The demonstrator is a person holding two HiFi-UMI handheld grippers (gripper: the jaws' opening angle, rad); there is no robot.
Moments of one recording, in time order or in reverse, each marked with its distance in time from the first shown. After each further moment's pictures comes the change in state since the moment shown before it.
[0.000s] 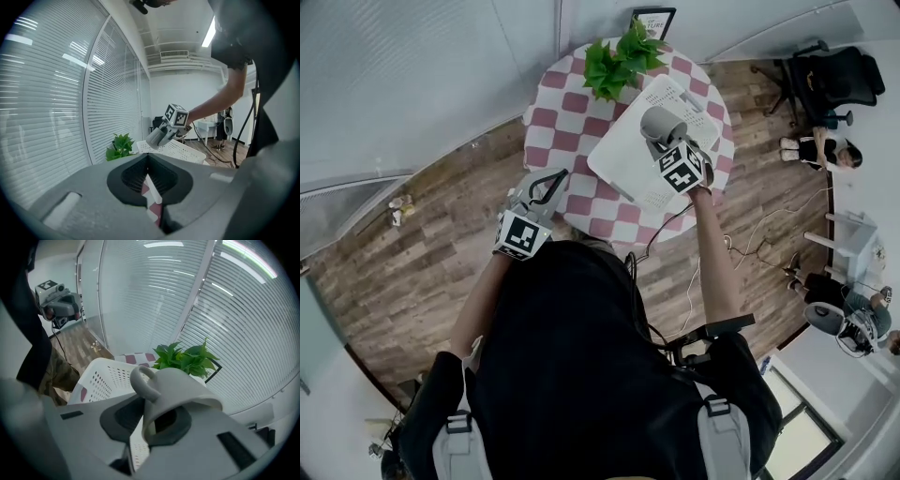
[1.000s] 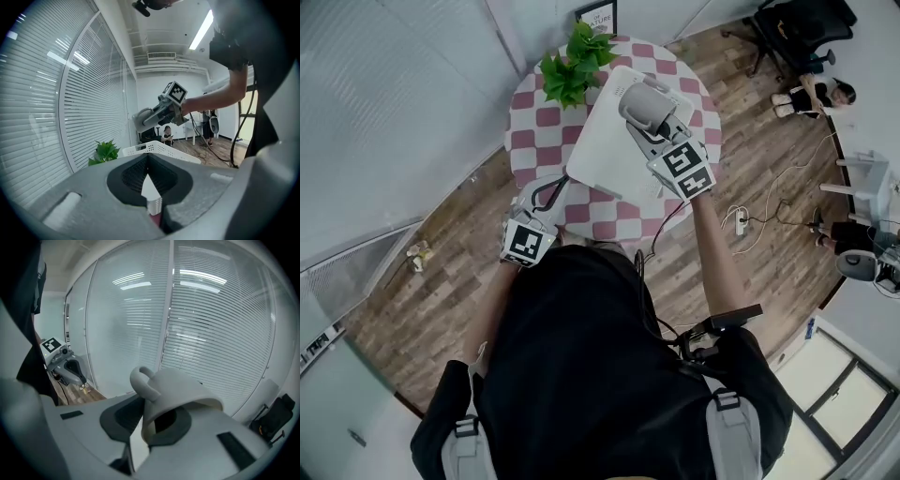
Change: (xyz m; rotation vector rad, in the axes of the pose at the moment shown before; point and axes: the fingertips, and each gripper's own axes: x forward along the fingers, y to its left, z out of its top) left arm 0.044 -0.029 0.028 0.082 -0.028 -0.163; right arm -0.113 -0.030 0.058 0.277 -0.431 -0.104
